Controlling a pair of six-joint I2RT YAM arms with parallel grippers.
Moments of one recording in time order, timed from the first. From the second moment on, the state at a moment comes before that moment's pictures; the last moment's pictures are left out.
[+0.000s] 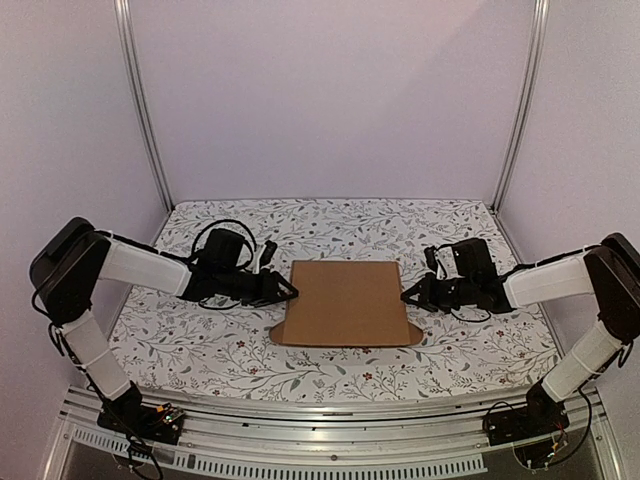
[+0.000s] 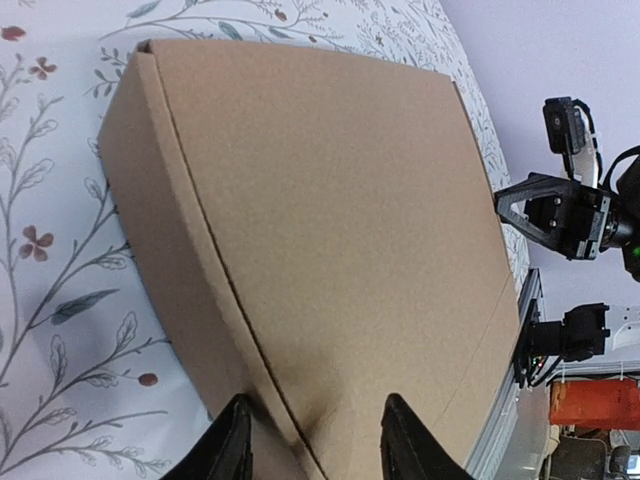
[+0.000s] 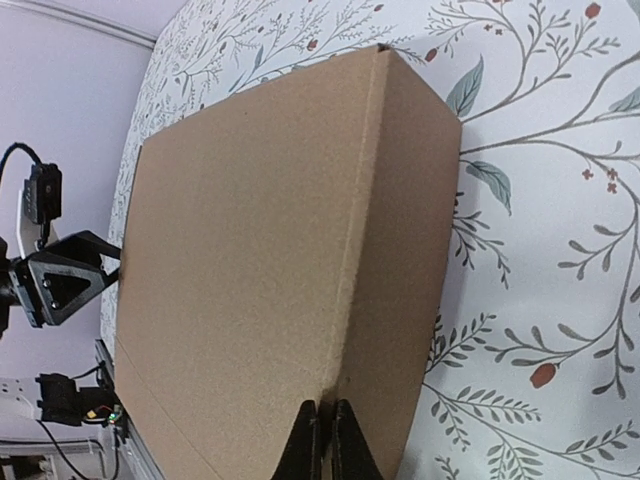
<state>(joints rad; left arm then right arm) -0.58 1.74 0.81 0.23 0.52 -0.59 0.49 1.56 0.62 0.23 -0.42 0.72</state>
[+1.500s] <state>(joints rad) -0.59 1.84 0.60 0.72 0.57 -1.00 0.51 1.50 0.51 0.32 -0.41 0.68</state>
